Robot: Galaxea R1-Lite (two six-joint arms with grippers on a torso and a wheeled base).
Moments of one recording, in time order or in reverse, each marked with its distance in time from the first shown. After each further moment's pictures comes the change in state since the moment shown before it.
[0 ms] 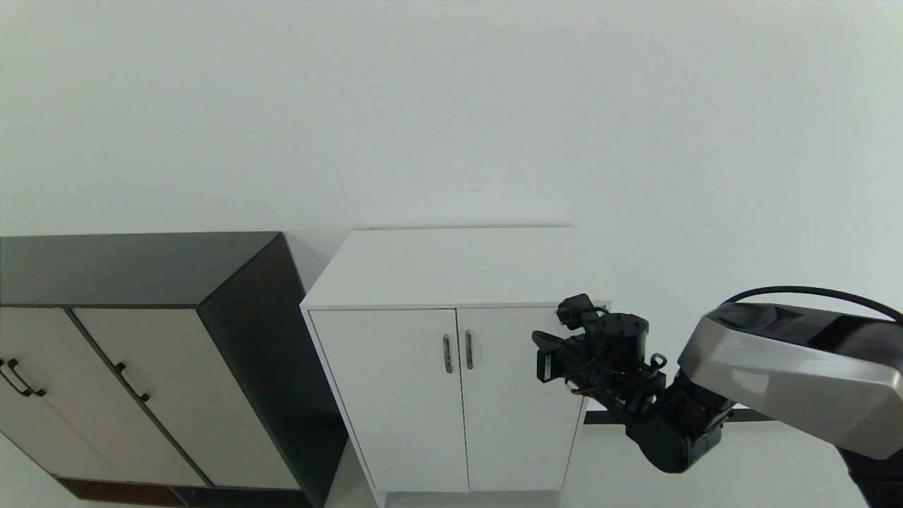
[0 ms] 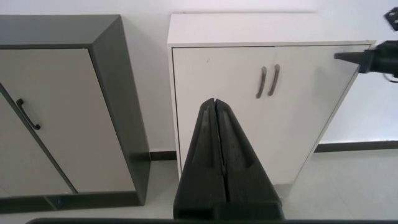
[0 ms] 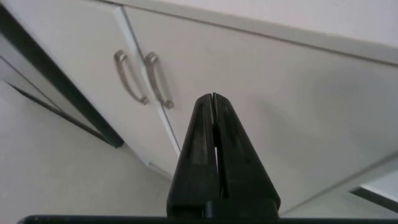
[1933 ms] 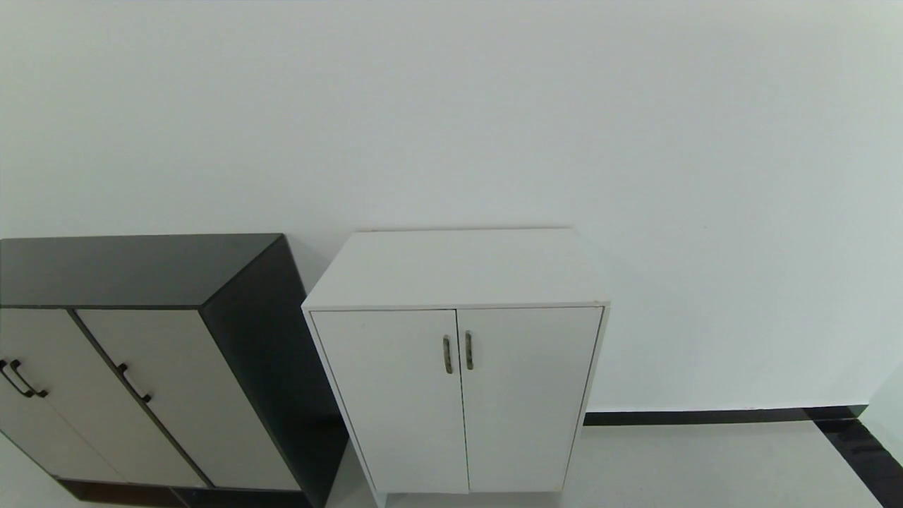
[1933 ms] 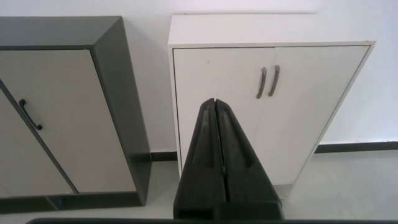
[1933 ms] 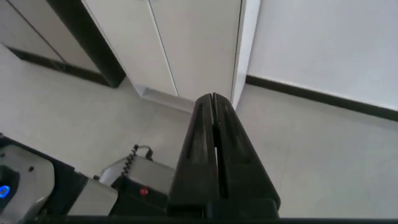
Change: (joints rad) left arm 0.000 0.000 0.001 0.000 0.000 0.001; right arm -0.149 -1.953 0.929 1.258 -0.003 -0.036
